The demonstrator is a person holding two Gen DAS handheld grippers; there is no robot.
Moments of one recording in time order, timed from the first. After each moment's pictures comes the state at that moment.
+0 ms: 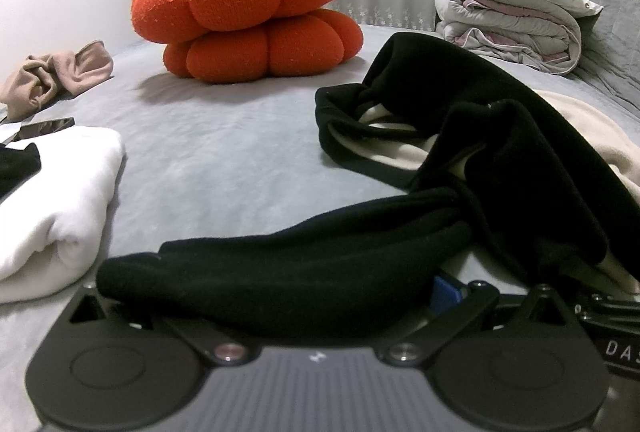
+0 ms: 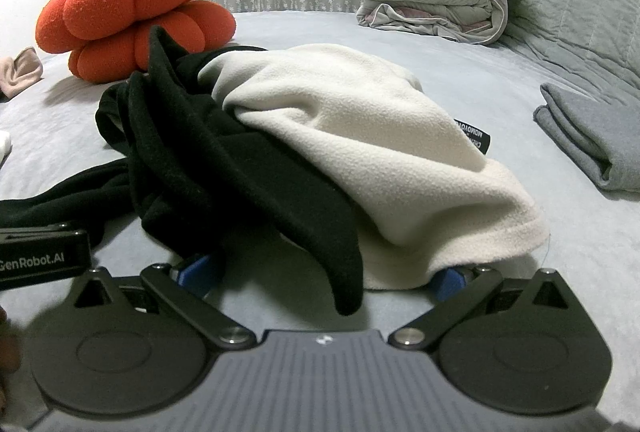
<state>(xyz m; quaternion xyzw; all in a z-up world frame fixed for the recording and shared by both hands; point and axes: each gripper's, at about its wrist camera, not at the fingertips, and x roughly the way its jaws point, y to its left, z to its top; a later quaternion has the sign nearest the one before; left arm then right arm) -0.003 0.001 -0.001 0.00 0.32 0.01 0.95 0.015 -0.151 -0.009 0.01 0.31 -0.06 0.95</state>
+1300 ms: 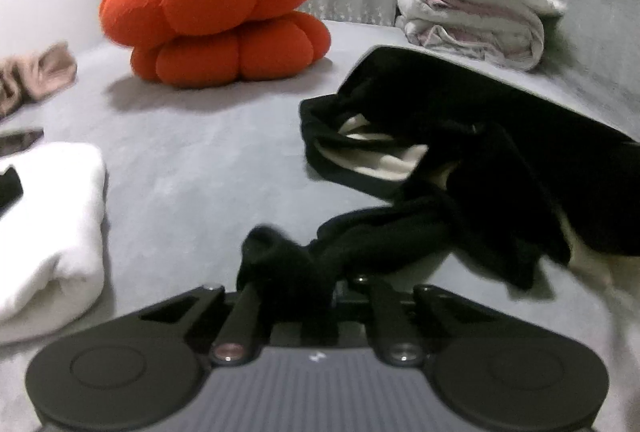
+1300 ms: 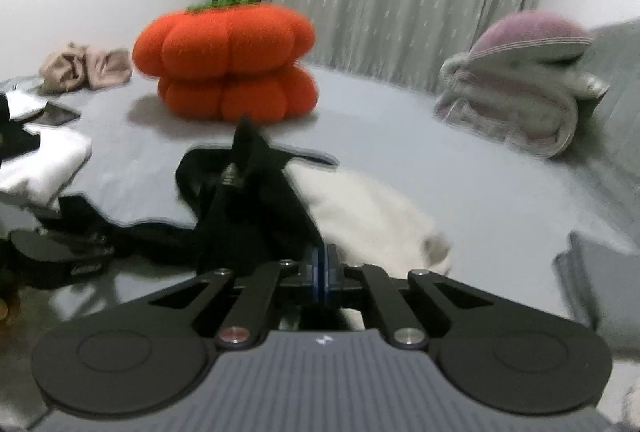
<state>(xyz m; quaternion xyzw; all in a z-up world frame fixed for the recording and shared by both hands) -0.001 0.030 0.024 -0.03 0.33 -0.06 0.94 -0.007 -0.167 0.074 -0.10 0.21 0.07 0.97</state>
